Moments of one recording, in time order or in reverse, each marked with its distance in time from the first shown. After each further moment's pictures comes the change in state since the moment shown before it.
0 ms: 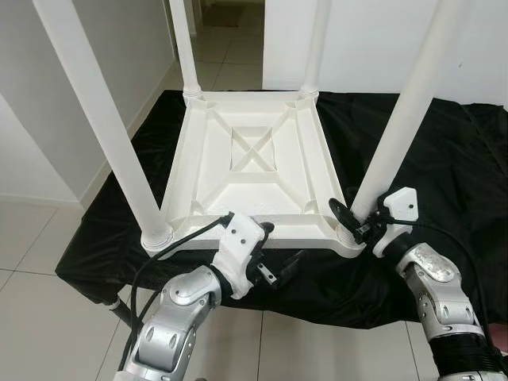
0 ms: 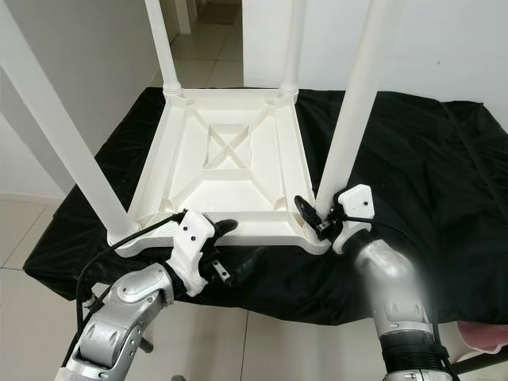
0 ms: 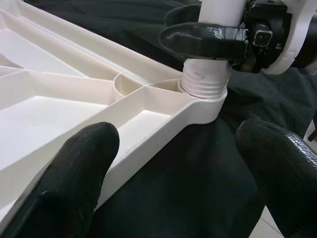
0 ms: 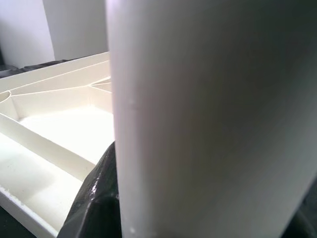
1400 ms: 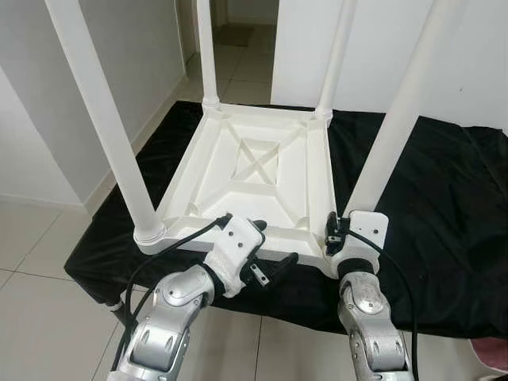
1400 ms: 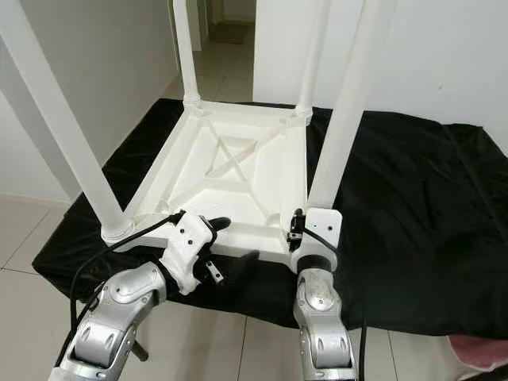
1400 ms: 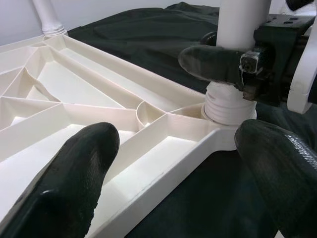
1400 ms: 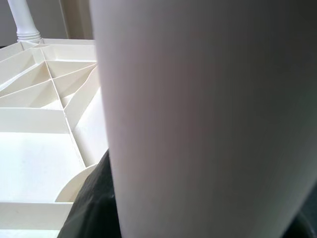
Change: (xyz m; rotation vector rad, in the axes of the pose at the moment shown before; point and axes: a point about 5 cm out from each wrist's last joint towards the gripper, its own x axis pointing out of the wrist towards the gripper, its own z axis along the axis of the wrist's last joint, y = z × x) left arm -0.005 0.009 0.001 0.136 0.025 0.048; right arm -0.002 0.070 -0.004 0.126 0.147 -0.681
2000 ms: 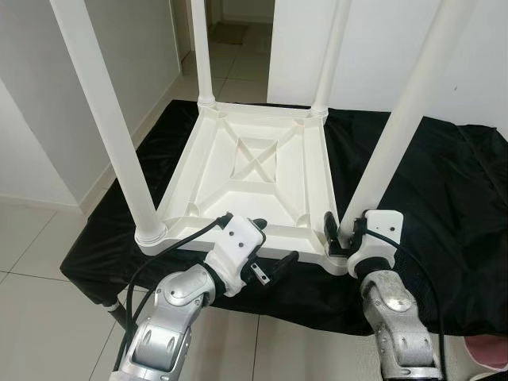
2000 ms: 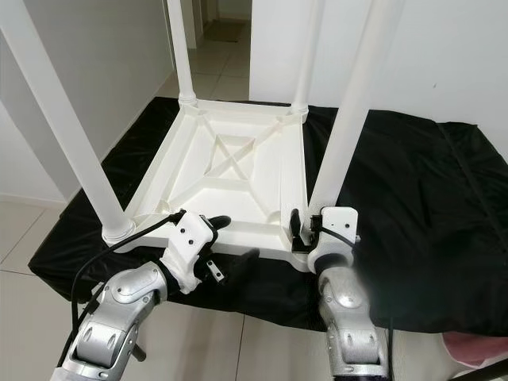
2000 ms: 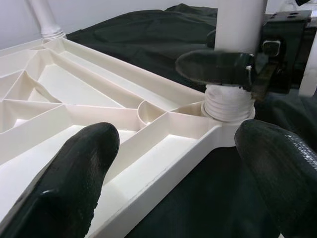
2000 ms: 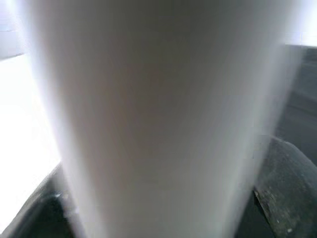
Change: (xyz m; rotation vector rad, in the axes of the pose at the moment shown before) left arm 0.001 -0.001 0.001 0.021 -0.001 0.011; right arm 0.014 -0.030 0.000 -0.025 -0.026 0.314
